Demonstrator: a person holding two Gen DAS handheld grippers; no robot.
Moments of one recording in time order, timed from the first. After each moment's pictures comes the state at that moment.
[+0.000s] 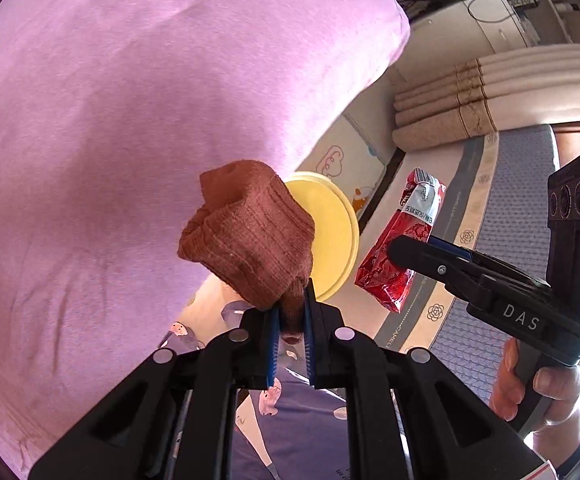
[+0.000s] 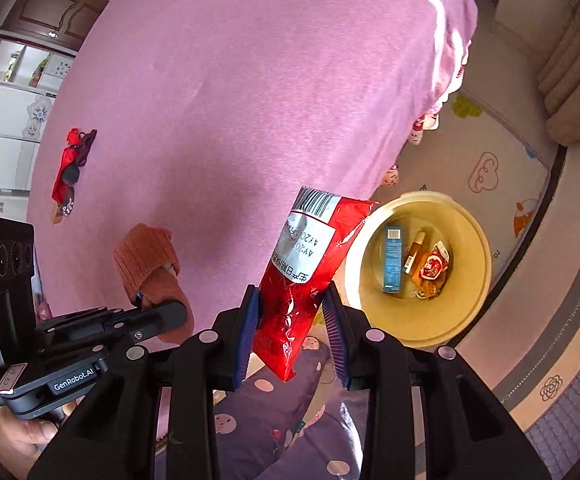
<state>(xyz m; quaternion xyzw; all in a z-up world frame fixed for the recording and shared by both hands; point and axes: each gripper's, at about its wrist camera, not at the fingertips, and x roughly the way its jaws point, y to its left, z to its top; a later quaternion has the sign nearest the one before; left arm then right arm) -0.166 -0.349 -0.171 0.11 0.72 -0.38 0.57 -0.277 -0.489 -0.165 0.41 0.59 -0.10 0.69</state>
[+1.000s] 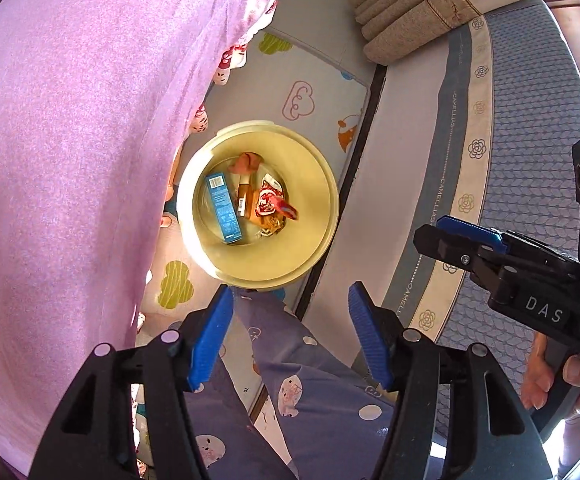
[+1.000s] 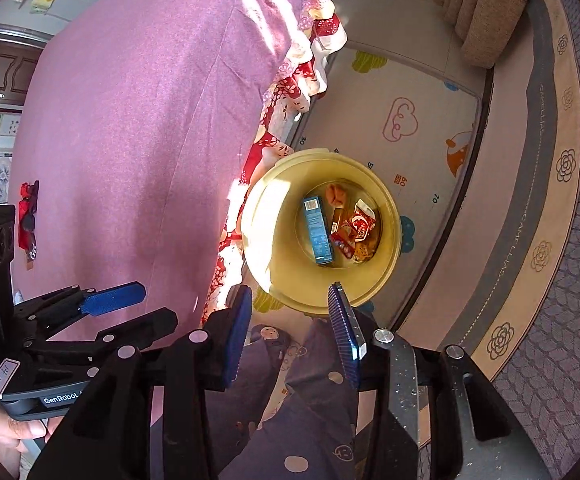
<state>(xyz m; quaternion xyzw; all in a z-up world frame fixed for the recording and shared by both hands) -0.268 -0.457 -0.208 0.26 0.71 -0.42 0.50 -0.396 -0.550 -0.208 0.46 0.59 -0.17 0.64</state>
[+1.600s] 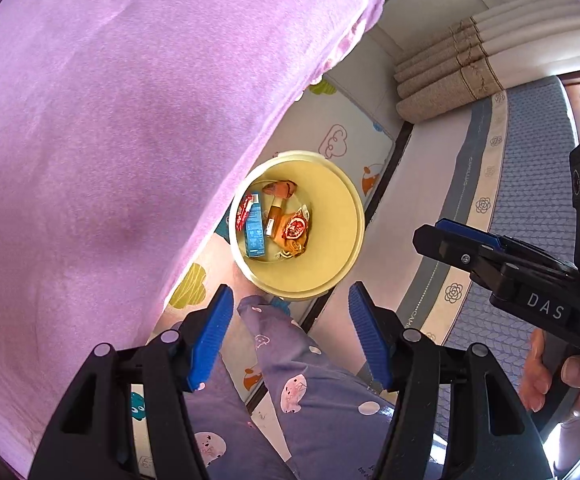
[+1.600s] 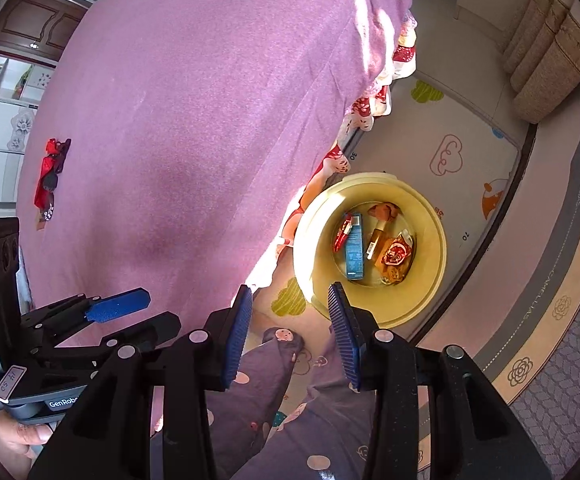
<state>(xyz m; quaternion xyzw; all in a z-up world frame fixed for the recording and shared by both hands) -0.212 -0.379 -0.170 0.17 0.71 -0.37 0.58 -0.307 -0.501 -0.164 0.40 0.59 -0.11 0.69</state>
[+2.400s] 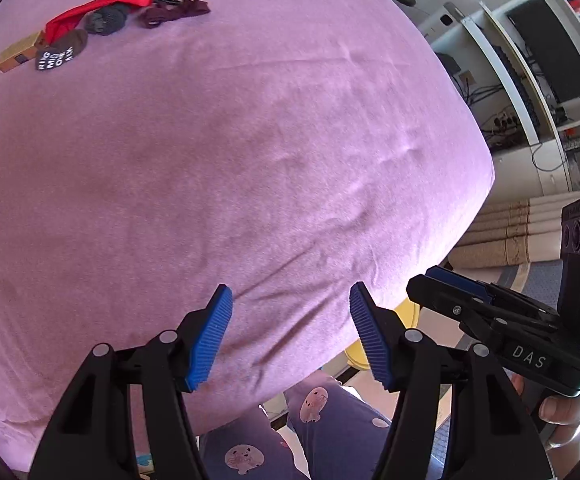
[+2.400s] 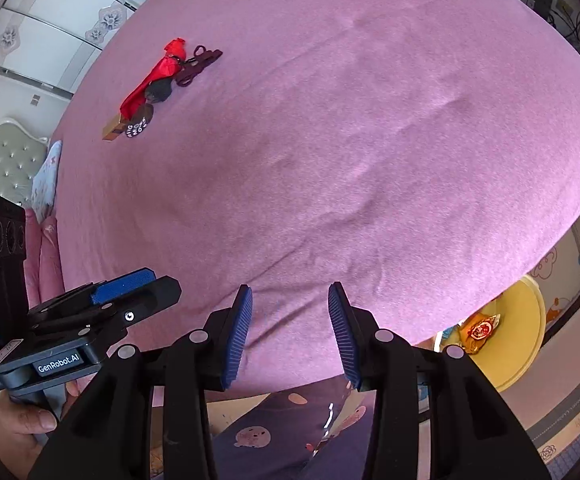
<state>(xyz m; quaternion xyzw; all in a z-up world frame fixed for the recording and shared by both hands) -0.040 -0.119 -0.114 -0.03 0.67 -0.23 0.71 -0.089 -0.285 -0.101 0.28 0.61 0.06 0.74</state>
